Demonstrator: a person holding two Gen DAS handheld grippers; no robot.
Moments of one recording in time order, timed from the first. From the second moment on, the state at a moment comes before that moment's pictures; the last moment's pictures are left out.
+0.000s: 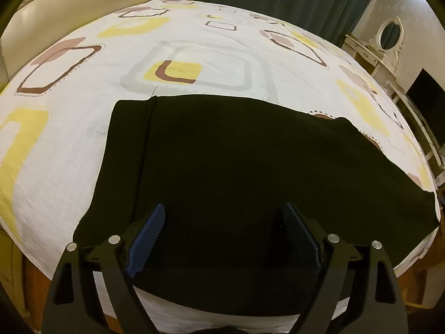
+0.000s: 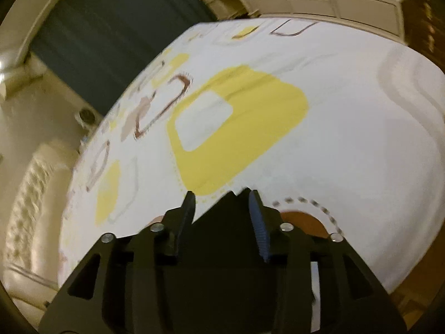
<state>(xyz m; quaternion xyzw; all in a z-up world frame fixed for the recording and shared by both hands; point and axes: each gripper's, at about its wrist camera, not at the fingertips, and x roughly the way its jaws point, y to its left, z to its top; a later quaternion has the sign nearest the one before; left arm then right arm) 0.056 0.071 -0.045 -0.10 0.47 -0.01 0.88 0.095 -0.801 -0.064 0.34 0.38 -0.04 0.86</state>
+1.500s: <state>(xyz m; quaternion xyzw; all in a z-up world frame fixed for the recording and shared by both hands) 0.056 0.070 -0.046 -0.11 0.46 0.00 0.88 0.037 -0.855 -0.116 0.47 0.40 0.00 0.78</state>
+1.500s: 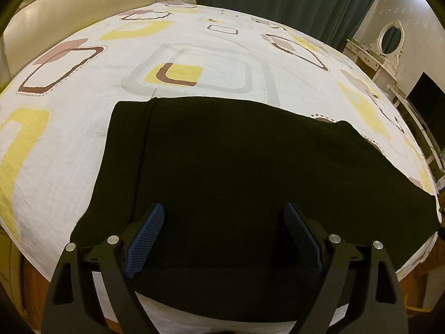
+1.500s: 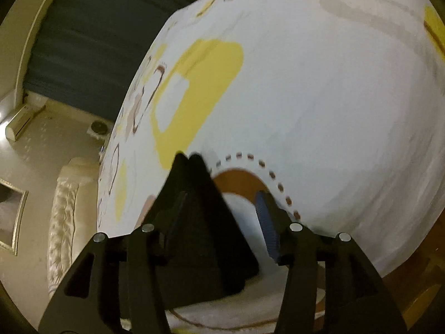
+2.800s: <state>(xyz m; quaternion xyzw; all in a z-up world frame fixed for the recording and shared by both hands) 0.023 0.065 0.003 -0.08 0.43 -0.01 0.90 0.070 -0.585 0.099 0.28 0.37 0.19 0.87</state>
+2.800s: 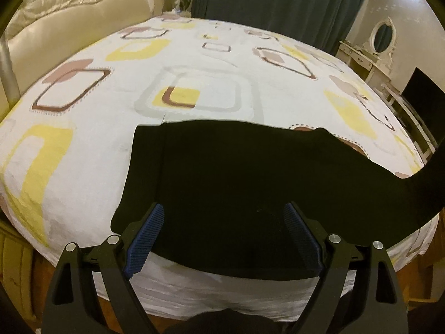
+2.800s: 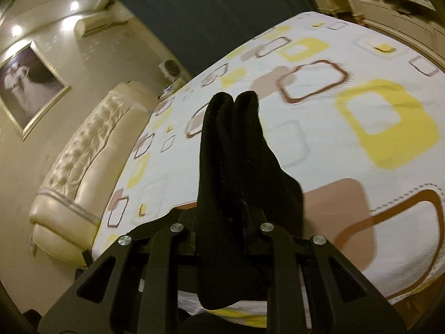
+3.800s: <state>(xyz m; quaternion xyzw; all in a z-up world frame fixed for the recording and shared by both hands) 0.023 0.050 0.002 -0.10 0.43 -0.02 0.90 0.093 -0.265 -0.033 0.04 0.51 0.18 0.84</state>
